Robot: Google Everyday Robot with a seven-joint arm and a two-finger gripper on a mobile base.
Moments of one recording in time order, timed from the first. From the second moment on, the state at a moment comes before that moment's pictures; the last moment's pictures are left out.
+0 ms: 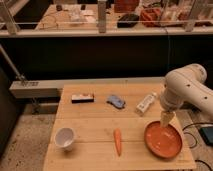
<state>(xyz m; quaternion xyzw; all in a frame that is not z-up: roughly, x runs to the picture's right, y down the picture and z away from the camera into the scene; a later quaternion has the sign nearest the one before) 0.285 0.104 0.686 -0.28 0.02 0.02 0.96</state>
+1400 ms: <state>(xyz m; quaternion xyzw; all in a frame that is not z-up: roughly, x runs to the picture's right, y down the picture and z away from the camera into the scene) 0.281 0.085 0.702 -0.27 0.02 0.01 0.96</state>
